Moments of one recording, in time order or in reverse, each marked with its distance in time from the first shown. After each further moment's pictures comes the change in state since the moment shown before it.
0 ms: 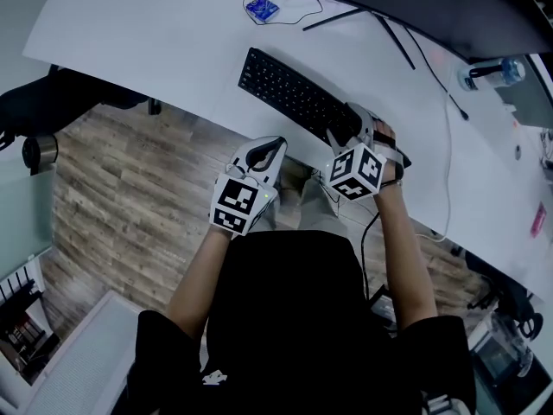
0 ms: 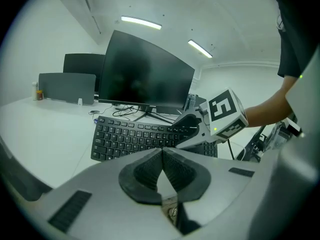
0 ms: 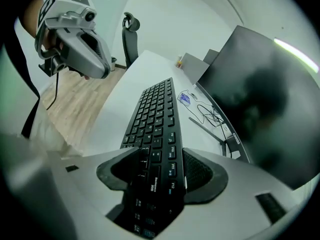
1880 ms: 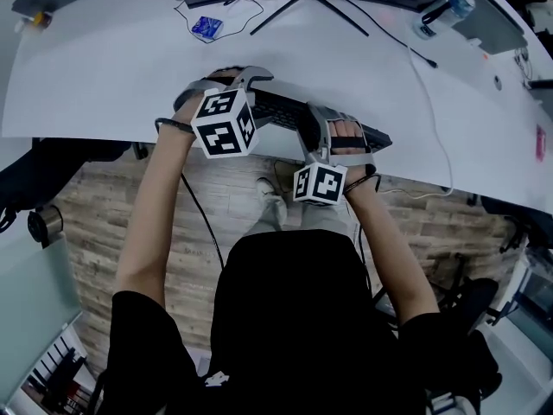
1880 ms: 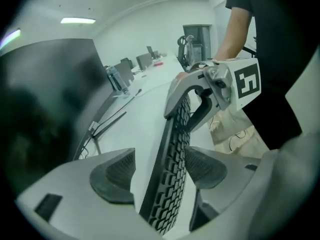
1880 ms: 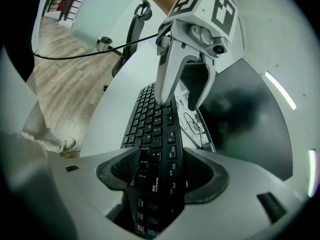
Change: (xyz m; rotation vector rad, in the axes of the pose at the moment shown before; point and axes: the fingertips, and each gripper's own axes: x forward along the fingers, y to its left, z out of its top) left arm 0.079 0.005 0.041 1.119 0.408 -0.539; right arm -0.021 0.022 0.013 -0.139 0.050 -0.326
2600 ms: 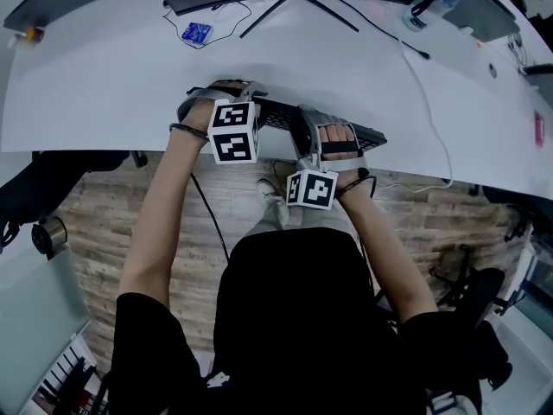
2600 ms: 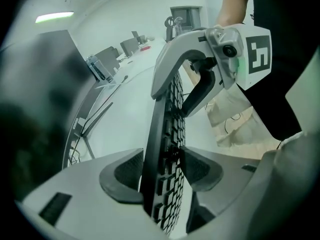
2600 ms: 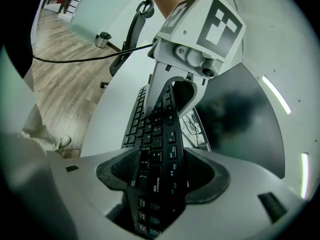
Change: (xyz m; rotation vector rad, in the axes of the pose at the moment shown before) left arm 0.034 -0.022 -0.018 0.124 0.158 -0.055; right arm -0.005 0.004 0.003 -0.023 0.019 -0.058
